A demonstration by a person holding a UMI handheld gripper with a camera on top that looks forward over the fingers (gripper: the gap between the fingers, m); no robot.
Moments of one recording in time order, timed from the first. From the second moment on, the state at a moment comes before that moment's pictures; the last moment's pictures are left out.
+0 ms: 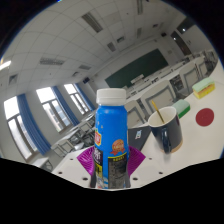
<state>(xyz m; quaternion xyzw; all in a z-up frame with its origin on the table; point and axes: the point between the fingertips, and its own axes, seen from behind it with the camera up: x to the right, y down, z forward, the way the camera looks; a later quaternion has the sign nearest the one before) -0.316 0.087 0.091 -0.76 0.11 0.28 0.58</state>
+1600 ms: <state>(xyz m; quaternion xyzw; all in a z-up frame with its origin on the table) 0.104 -0.081 0.085 -0.76 -0.03 0.02 0.65</state>
